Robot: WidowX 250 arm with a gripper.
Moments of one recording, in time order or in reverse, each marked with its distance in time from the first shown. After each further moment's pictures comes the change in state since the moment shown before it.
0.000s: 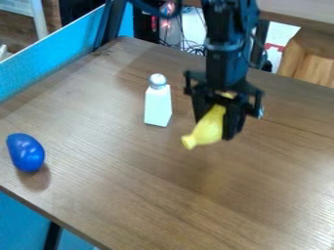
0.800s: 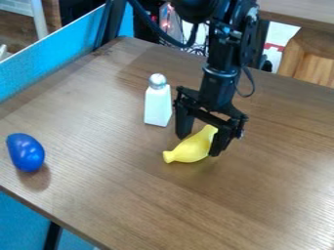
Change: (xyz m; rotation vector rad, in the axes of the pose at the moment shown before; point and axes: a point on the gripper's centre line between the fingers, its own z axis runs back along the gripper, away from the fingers) arm 0.004 0.033 -0.050 0.151 0.173 0.064
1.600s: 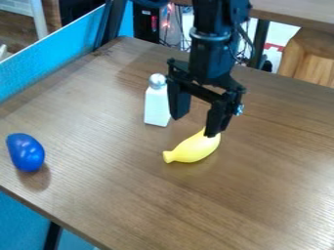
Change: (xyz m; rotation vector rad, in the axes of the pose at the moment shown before) arm -0.032 -0.001 0.049 -0.062 -0.102 -0.094
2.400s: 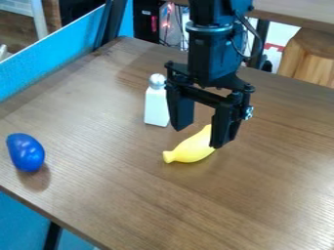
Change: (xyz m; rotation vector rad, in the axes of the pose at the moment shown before) arm -0.035 -0.030 0.022 -0.116 0.021 -0.042
